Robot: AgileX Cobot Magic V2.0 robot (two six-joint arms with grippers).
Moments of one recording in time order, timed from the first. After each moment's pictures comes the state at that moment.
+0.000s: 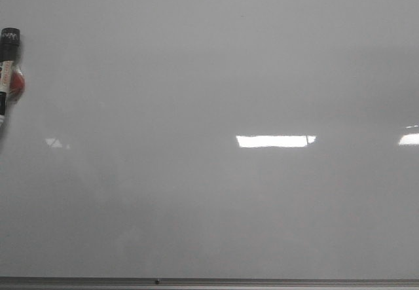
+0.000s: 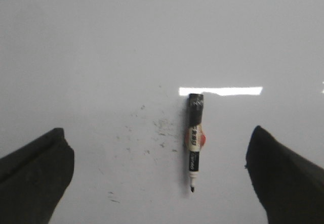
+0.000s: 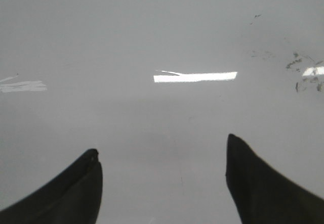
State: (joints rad) left arm -0.01 0.33 -0.44 -0.07 0.33 0.08; right arm -0.04 0.22 -0.45 0.06 0.46 0.04
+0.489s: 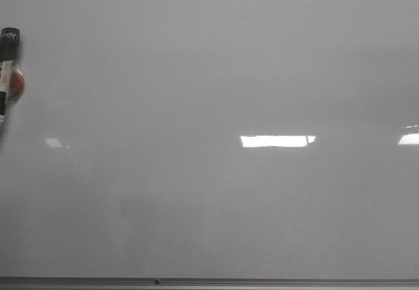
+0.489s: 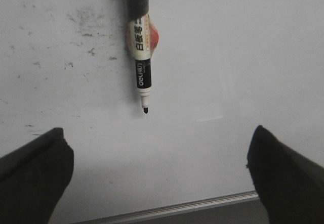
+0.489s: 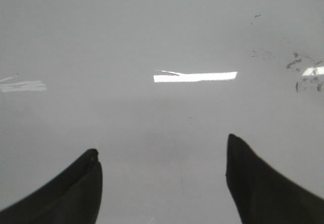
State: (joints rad) left arm -0.16 0.97 -0.53 -0.12 0.27 0.13; right arm -0.04 0.22 -0.45 0.06 0.46 0.04
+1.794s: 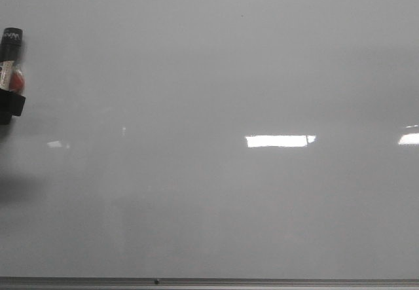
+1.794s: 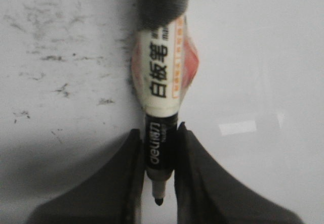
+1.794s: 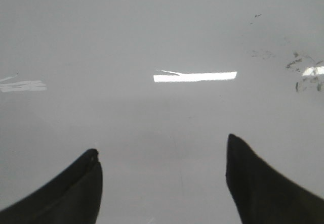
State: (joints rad) left arm -0.16 1.49 -0.58 -0.11 -0.22 0.13; right arm -0.04 0.22 -0.45 0.06 0.46 0.04
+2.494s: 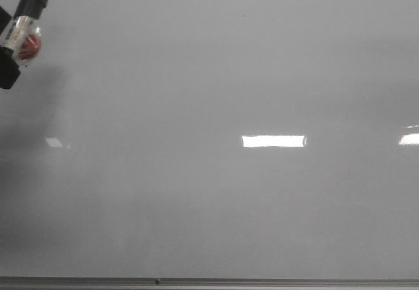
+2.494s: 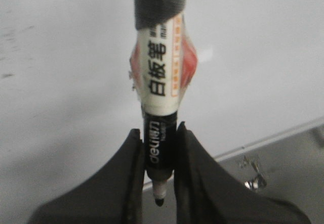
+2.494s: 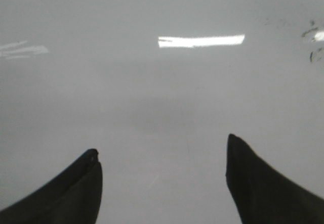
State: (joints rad) left arm -0.32 1.21 -0.83 -0.17 0.57 0.19; right arm -0.02 0.33 -0.56 0.10 0.65 0.01
